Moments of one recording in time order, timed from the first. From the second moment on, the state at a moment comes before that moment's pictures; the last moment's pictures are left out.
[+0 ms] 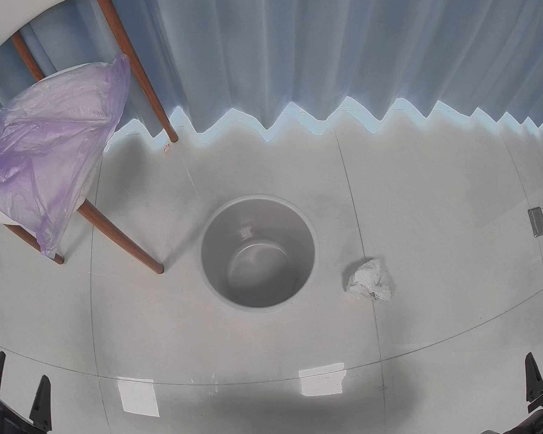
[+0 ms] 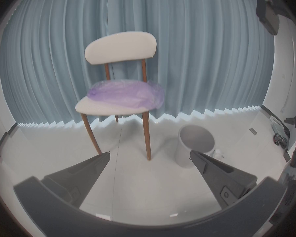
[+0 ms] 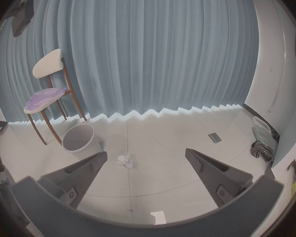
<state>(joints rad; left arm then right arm) 0.00 0.02 -0.02 -0.05 -0.01 0.01 0.00 0.02 -0.02 0.00 -0.03 0.01</state>
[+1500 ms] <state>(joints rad) -0.02 0.41 -0.28 -0.12 -0.25 0.19 0.00 0.02 -0.02 0.00 -0.03 0.01</state>
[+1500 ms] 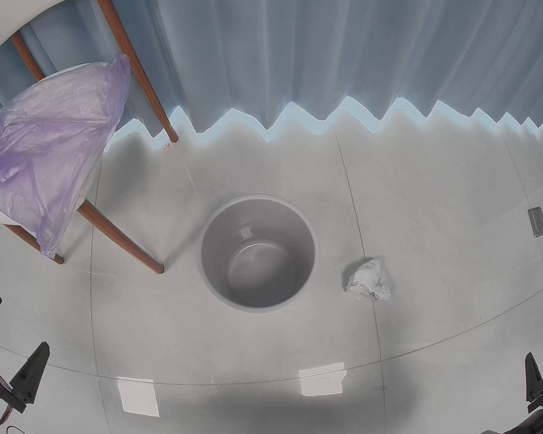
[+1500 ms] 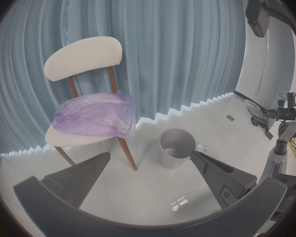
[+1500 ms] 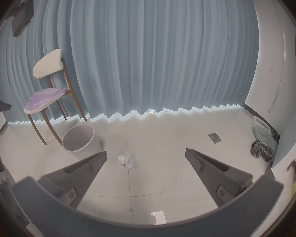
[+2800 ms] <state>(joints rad) -0.02 1.06 -0.56 -0.49 -0.25 0.59 0.00 0.02 -0.02 0.00 -0.03 0.01</state>
